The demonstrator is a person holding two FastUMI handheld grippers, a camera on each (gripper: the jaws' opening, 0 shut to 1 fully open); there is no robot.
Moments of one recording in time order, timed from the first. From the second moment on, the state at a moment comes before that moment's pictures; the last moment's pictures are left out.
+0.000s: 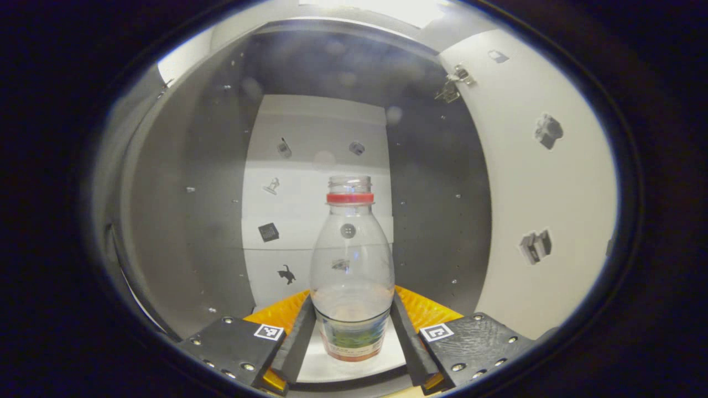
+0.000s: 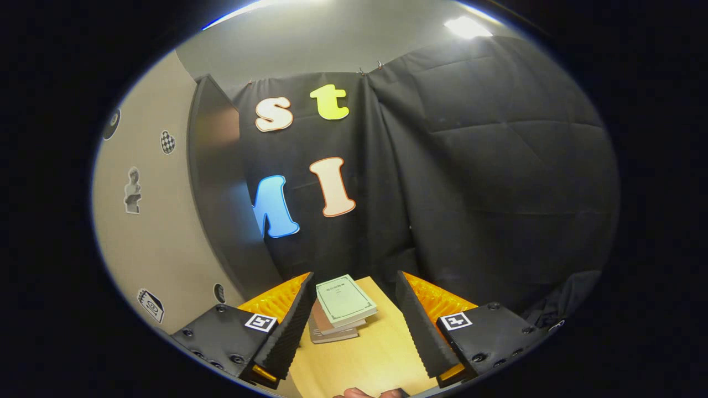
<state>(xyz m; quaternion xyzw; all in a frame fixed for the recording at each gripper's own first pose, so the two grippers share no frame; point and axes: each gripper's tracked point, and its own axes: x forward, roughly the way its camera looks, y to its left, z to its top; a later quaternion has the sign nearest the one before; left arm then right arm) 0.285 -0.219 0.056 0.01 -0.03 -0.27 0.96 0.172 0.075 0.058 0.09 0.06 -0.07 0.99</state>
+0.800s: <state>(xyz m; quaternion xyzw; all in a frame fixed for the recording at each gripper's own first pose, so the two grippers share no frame) 0.152 -0.022 -0.011 0.03 0.01 -0.16 0.99 0.159 0.089 0.063 0.08 0.06 -0.04 0.99</state>
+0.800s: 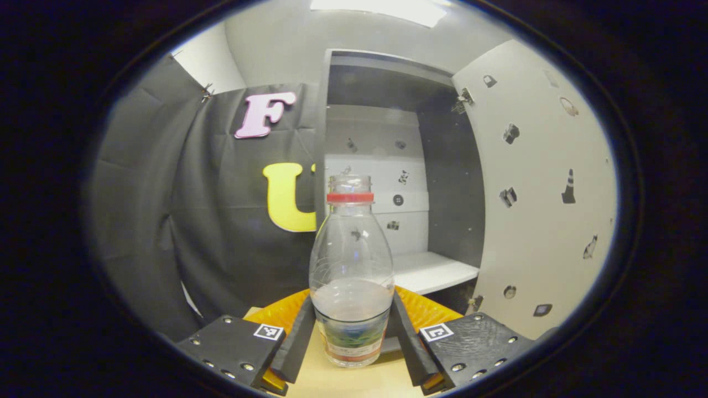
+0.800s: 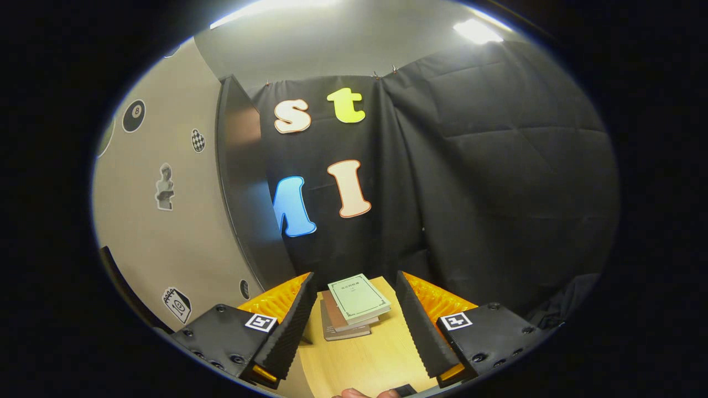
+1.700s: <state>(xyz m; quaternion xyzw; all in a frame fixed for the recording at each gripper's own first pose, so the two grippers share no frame) 0.080 0.115 -0.263 0.01 0.13 -0.05 0.99 0.124 0.072 0.051 0.07 0.09 -0.09 0.99</state>
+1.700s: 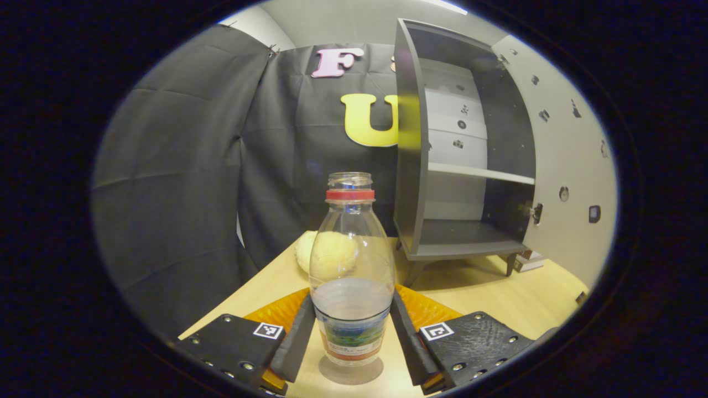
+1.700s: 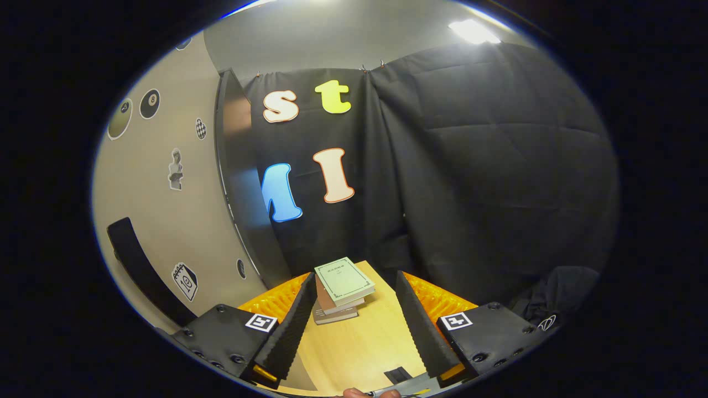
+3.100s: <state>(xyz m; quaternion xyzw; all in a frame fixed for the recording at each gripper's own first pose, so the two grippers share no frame) 0.053 0.109 -0.267 0.04 0.12 -0.08 0.99 0.116 0.087 0.023 0.07 0.13 -0.09 0.99</state>
